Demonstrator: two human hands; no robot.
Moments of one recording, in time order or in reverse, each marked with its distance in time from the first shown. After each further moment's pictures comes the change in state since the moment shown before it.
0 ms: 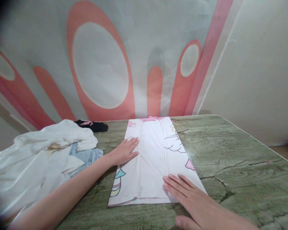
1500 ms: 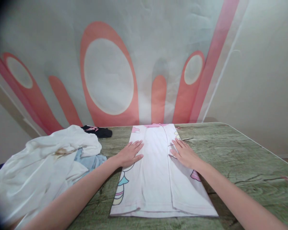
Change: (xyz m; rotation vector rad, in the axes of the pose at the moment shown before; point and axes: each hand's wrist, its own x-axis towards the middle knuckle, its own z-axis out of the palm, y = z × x) left_hand 0.018 -0.025 0.009 0.044 0.021 -0.017; right_hand 0.124 0.140 -0.019 -0.268 0.404 0.318
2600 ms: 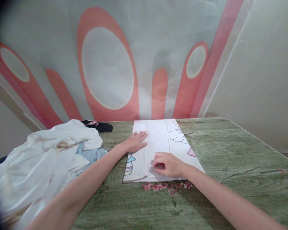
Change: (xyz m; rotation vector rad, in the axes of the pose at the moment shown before) left_hand 0.039 -0.005 0.001 -0.013 -0.058 0.003; right_hand -0.020 -0.098 -0.024 0.567 -0.140 -0.563
